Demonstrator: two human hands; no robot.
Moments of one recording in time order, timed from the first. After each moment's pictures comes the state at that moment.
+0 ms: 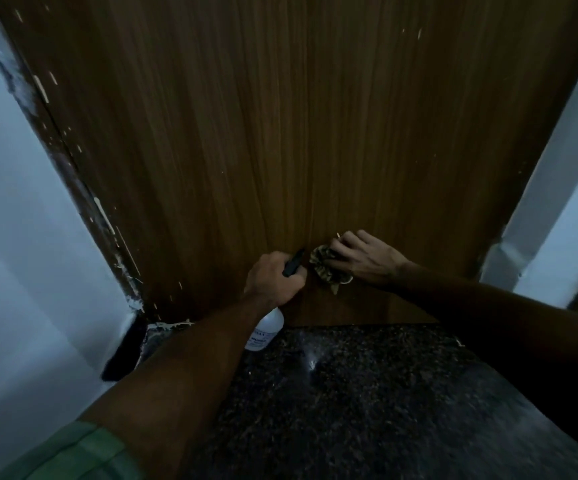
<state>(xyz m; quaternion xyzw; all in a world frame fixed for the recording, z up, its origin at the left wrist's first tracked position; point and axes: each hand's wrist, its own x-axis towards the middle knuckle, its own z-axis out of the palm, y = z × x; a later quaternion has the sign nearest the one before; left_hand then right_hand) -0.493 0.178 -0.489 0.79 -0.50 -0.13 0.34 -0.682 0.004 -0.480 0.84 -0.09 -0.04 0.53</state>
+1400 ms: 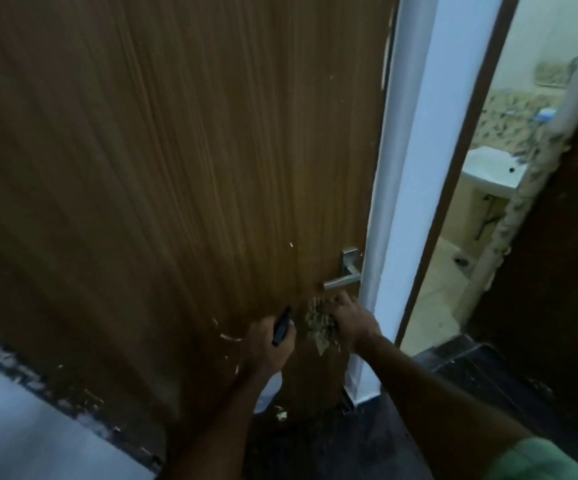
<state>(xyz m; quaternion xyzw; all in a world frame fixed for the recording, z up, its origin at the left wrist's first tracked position) -0.626 0.178 0.268 0.70 -0.59 -0.19 0.35 -0.824 0.086 0.269 0.84 -0.53 0.01 -0.10</state>
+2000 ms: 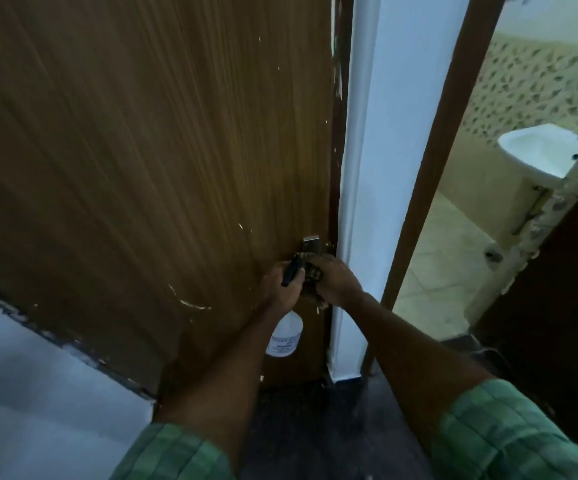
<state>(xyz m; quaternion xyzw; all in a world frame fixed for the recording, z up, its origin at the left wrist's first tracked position) -0.794 0.067 0.299 0.74 -0.44 -0.28 0.42 -0.923 -0.025 0.275 0.84 -0.45 0.14 -0.27</state>
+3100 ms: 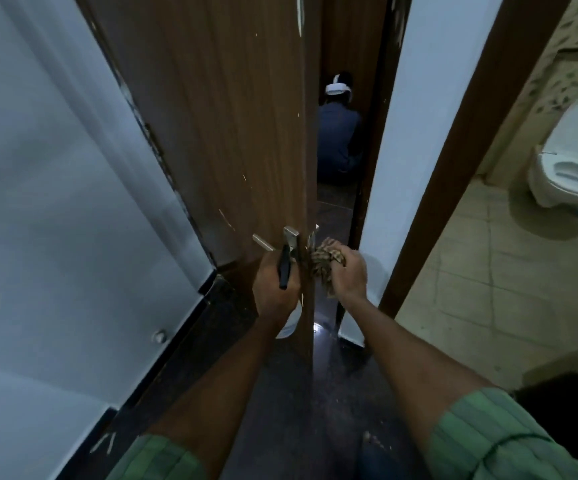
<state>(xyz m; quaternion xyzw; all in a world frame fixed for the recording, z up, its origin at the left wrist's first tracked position) -1.032 0.191 0.262 0.81 -0.22 0.06 0.54 -1.076 0.032 0.232 0.77 -0.37 0.20 -0.47</state>
